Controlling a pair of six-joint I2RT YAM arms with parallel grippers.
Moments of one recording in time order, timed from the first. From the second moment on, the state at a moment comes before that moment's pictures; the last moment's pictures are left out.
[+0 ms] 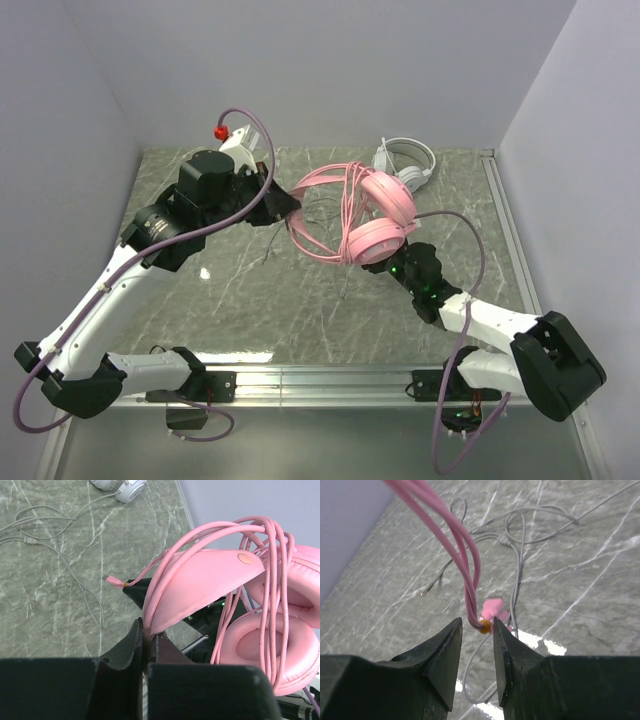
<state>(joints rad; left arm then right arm) -0.69 1.19 1.57 -0.74 0.05 -0.70 0.57 1.17 0.38 0.63 -0.03 0.49</state>
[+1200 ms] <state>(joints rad) -0.69 1.17 1.57 -0.72 0.05 -0.72 0.66 1.19 0.35 0.70 0.15 0.49</state>
